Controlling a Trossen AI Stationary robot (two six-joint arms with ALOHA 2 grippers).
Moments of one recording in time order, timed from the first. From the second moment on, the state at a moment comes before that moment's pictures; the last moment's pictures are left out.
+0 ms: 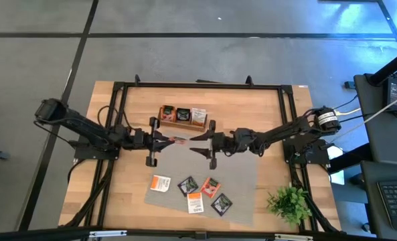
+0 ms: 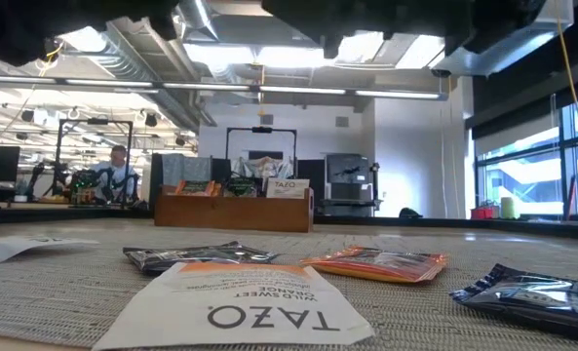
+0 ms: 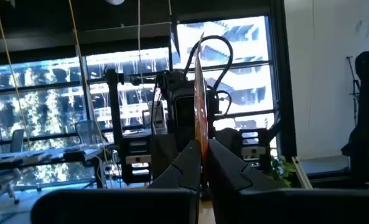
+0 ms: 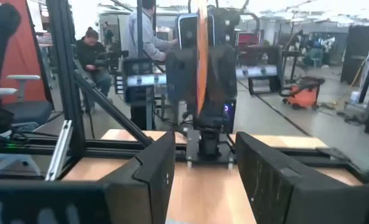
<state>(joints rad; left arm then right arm) -0.23 1.14 0.29 1.21 -0.21 0.17 0.16 1.68 0.85 0.92 0.13 -0.05</state>
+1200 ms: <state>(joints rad) -0.23 1.28 0.34 1.25 -0.22 0.20 0.15 1.72 0.91 0.90 0.11 -0.06</state>
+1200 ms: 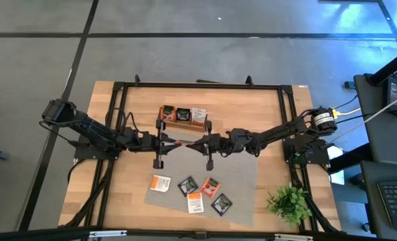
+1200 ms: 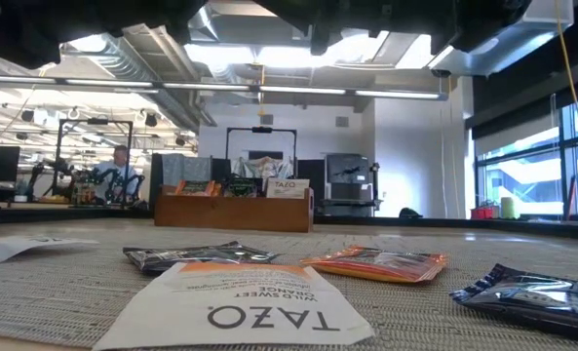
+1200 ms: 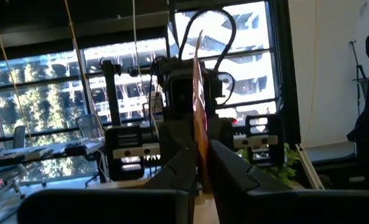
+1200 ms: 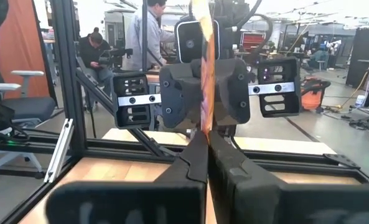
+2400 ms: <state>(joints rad) -0.23 1.09 0.34 0.43 -0.25 -0.29 0.16 1.83 0.91 0.44 0.13 0.31</state>
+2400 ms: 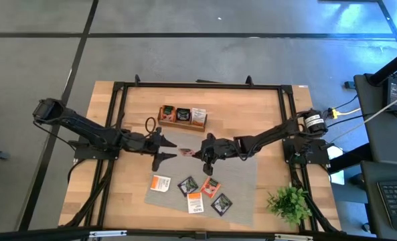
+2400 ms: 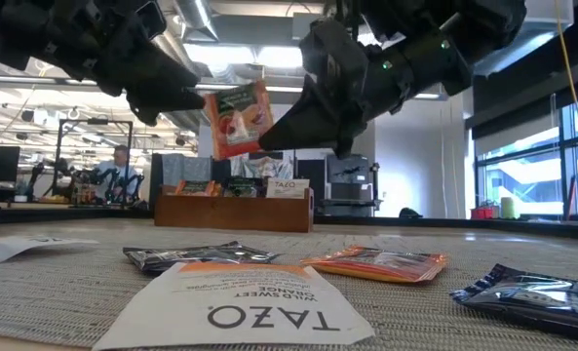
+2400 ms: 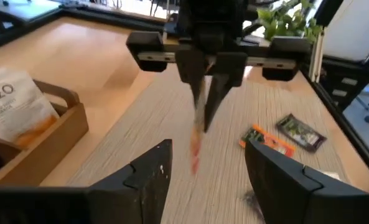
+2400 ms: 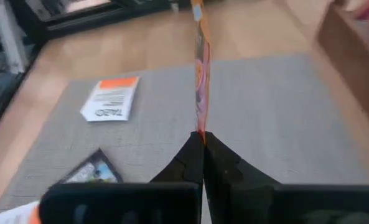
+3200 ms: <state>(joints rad) -0.23 1.09 0.34 0.38 -0.19 -0.30 0.16 1.94 1.05 0.42 0.08 0.25</state>
